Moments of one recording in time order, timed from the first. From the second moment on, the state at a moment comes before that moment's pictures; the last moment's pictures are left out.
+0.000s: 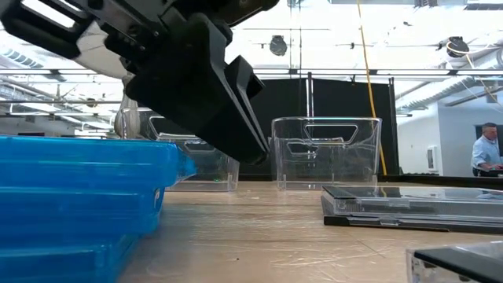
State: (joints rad) left arm -0.45 1.99 1.24 -0.07 -0.02 -0.07; right arm 1.13 2.59 2.07 -0.68 1.08 0.21
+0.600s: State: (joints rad) left arm -0.45 1.99 1.24 -0.08 0.00 -0.08; right arm 1.12 2.65 2.07 -0.66 1.21 0.09
